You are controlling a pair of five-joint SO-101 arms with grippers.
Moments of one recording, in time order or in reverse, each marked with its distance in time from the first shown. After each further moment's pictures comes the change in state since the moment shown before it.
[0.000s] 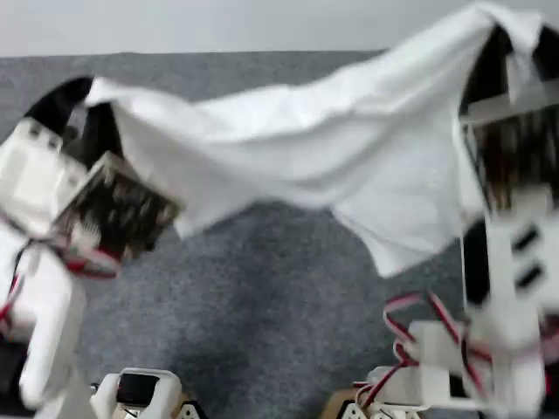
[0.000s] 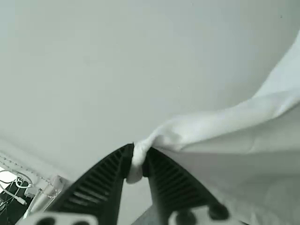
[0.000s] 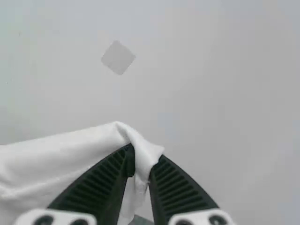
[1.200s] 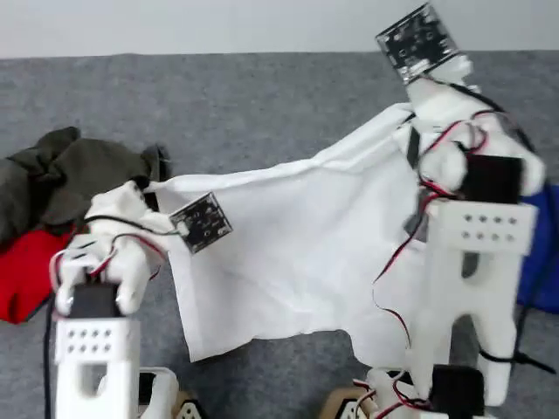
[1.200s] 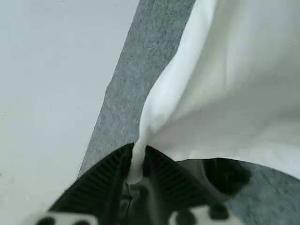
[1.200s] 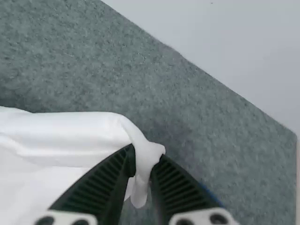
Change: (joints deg) left arm -5.8 -5.9 64.0 -30.7 -19.9; right arm 0.7 -12.1 87.6 -29.9 1.7
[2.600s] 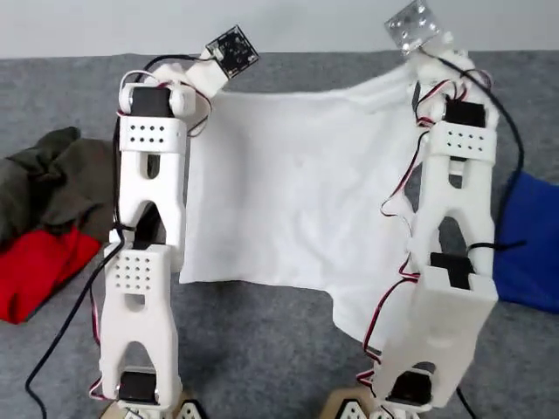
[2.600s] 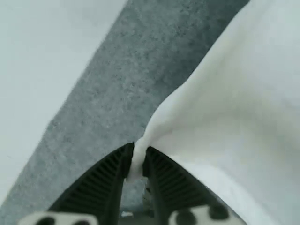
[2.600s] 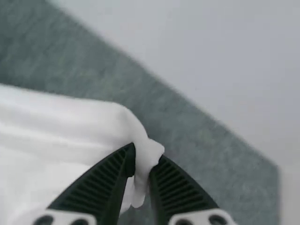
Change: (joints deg) left arm 5.9 107.4 -130.5 42.7 17.7; right arm 6.2 45.8 -24.2 -24.4 9.5
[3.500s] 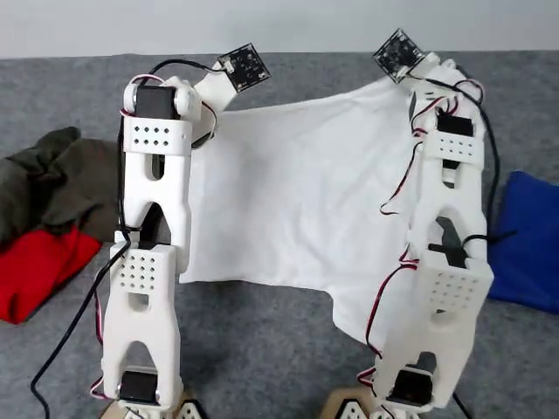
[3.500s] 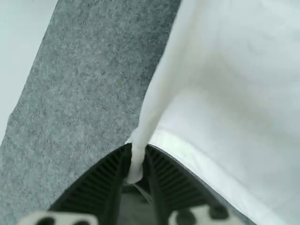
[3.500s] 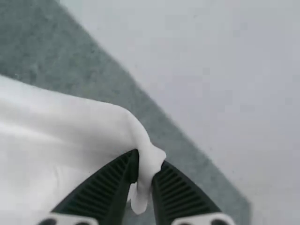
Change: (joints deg) left arm 1.5 0.4 -4.1 12.1 -2.5; right arm 1.3 10.4 -0.4 -17.1 11.4
